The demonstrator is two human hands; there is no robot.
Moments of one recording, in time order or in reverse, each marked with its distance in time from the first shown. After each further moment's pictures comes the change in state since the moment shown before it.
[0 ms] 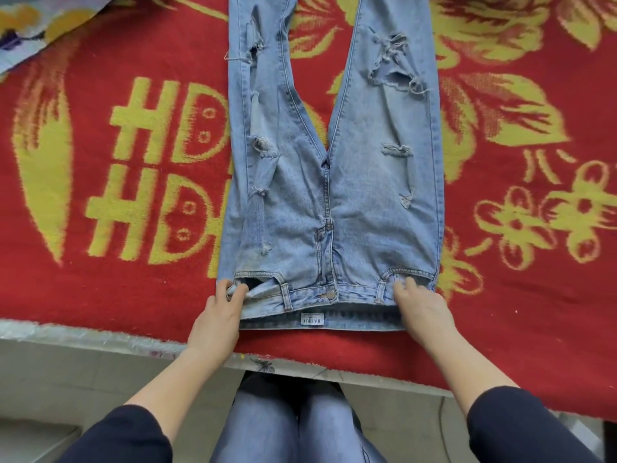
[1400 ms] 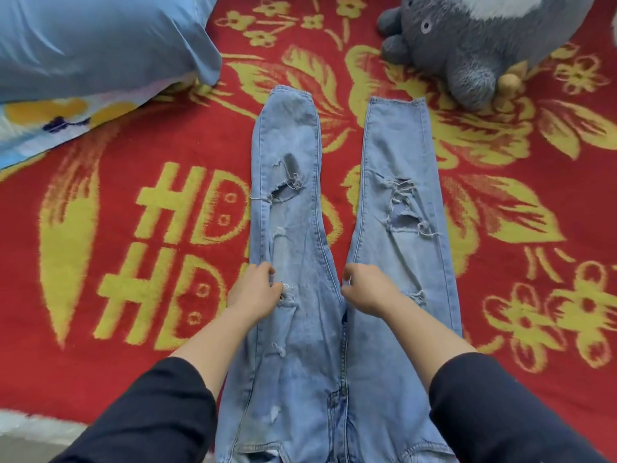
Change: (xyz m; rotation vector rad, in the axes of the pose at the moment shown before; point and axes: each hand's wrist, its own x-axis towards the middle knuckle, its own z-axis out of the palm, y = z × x) left_hand 0.151 0.033 -0.137 -0.449 0.048 -0.132; right_hand 0.144 -0.039 -0.173 0.571 -0.071 0.005
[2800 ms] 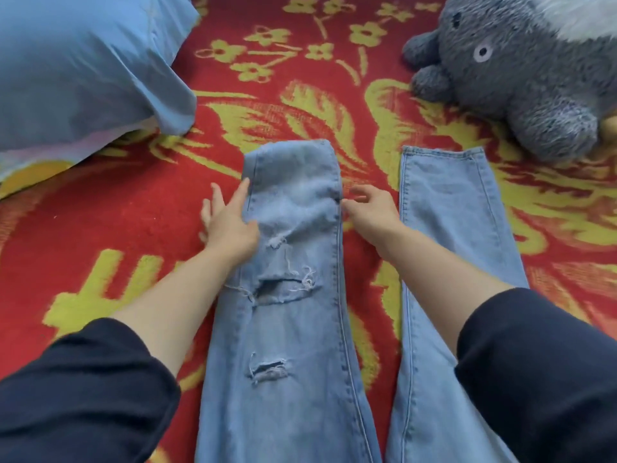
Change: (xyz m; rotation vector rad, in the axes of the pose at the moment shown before) left_hand 0.289 0.056 -0.113 -0.286 0.332 0.076; right_hand 0.288 -0.049 -0.144 0.823 0.439 0.020
